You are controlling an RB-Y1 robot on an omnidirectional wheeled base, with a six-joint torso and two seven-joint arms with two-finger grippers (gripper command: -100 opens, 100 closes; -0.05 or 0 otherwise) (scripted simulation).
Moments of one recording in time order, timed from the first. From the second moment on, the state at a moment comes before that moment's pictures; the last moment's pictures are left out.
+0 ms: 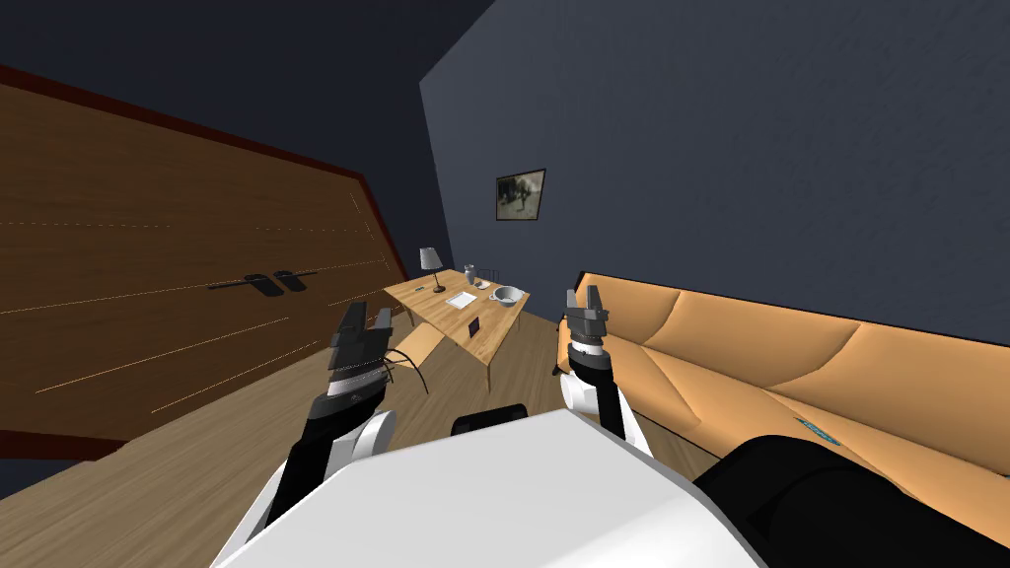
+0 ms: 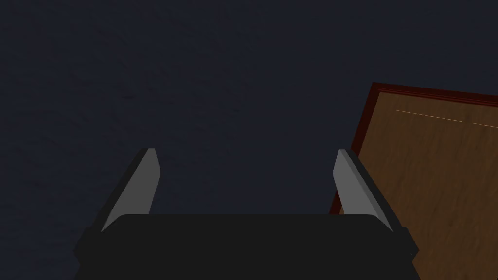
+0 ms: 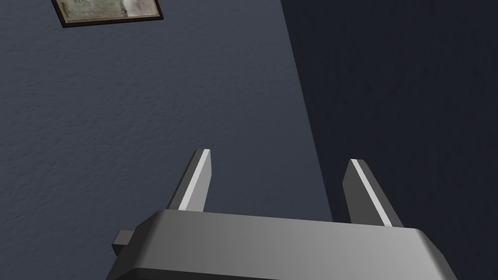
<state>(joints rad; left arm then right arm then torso) 0.51 0.02 0.03 -2.26 -0.02 -0.56 -0.16 0.52 0.05 -0.06 -2.36 0.10 -0.60 -0.11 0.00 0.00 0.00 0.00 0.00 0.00</state>
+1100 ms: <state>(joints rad) 0.40 0.15 0.04 -1.97 -0.03 -0.63 -0.39 0.52 0.05 -0.06 -2.36 0.10 -0.60 -0.11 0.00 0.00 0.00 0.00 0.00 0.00</state>
